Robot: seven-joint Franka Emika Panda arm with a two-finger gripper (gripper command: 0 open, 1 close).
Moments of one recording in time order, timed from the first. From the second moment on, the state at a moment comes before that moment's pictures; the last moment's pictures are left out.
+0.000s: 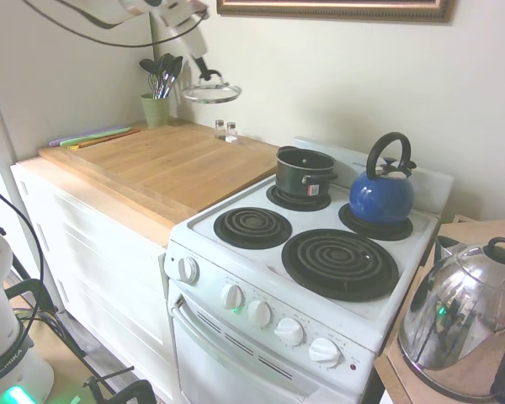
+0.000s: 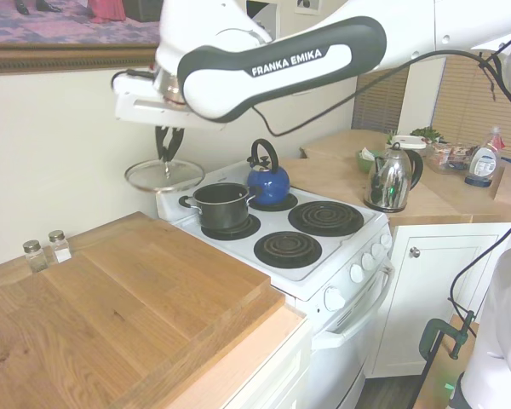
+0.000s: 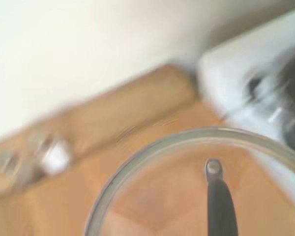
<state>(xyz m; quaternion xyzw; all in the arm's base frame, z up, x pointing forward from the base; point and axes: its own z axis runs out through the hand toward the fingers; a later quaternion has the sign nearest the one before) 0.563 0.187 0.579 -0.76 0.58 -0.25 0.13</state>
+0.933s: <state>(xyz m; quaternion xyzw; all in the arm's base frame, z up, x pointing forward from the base) 0.572 0.278 0.423 -0.80 0.57 -0.21 0.04</state>
